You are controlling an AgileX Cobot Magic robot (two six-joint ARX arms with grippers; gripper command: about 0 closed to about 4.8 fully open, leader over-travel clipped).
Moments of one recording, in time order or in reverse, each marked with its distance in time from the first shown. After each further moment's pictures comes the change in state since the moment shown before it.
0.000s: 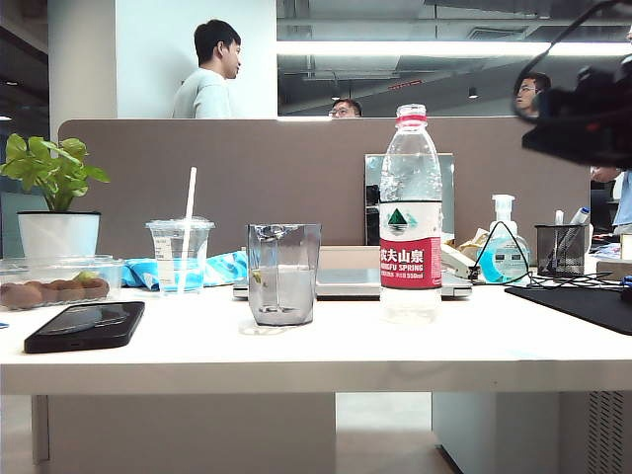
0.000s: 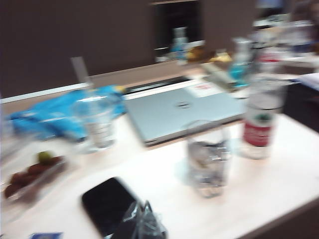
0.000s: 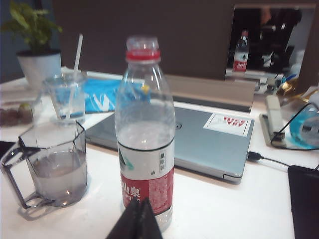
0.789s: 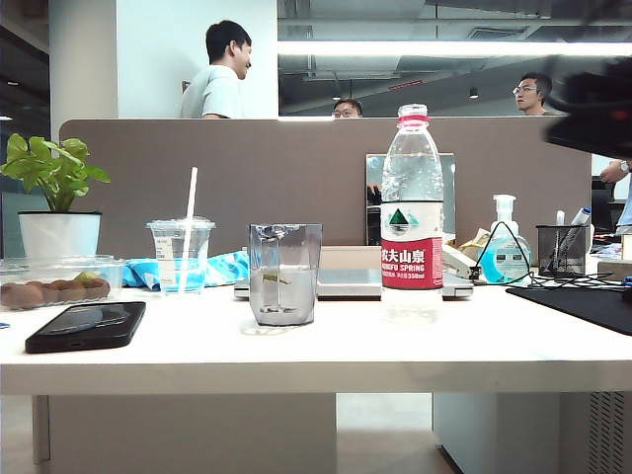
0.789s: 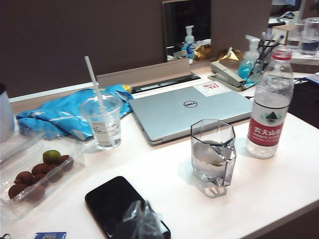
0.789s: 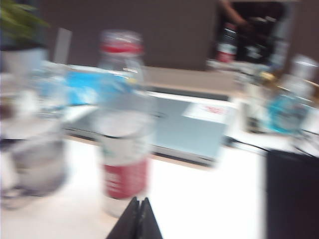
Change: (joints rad) left arm 0.000 -0.002 0.000 -0.002 -0.010 0.007; right arm -0.051 -0.170 -0.018 -0.188 0.016 0.006
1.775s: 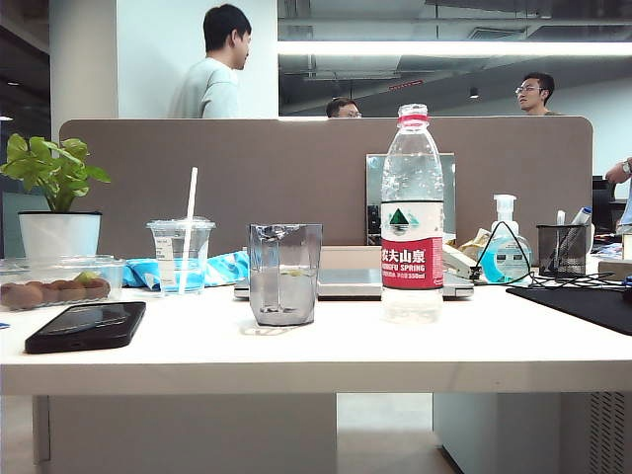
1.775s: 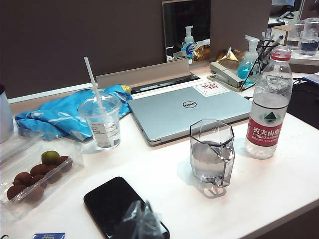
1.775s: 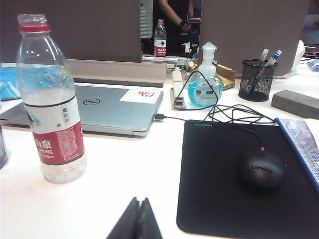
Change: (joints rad) left arm 0.000 -0.001 0.000 0.000 0.002 0.000; right arm -0.248 -0.882 -0.123 -0.761 -0.035 -0.008
